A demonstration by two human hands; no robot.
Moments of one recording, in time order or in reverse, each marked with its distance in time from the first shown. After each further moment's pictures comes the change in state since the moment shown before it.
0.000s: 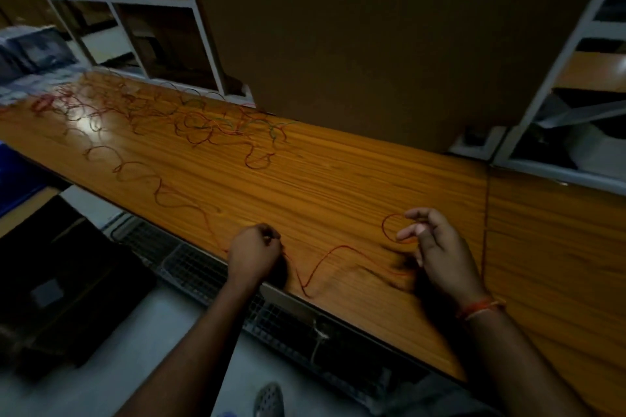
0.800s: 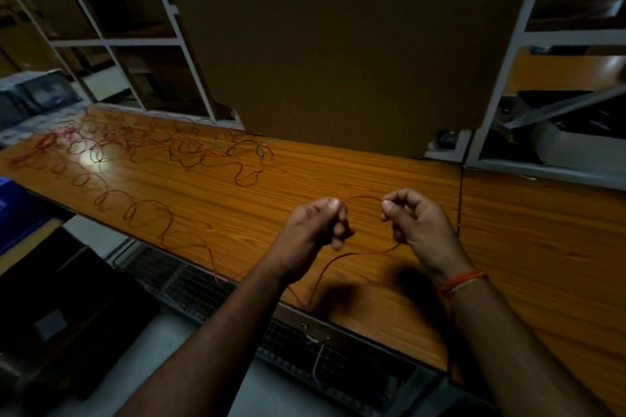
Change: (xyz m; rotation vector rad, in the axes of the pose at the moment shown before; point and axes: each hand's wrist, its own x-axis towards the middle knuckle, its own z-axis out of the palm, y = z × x) left_hand -0.069 0.145 -0.021 -1.101 -0.616 0.406; right_hand 0.000 -0.041 -0.031 0.349 -0.037 -0.027
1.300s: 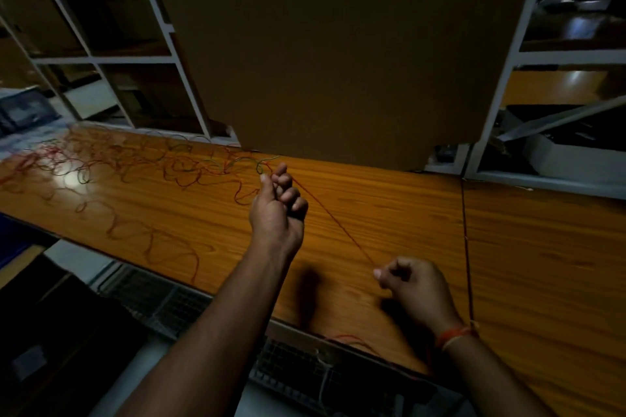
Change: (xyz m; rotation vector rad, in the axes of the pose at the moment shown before) left_hand 0.044 0.037 -0.053 -0.801 0.547 0.096; right_hand -0.035 0.045 0.040 -0.452 0.112 0.175
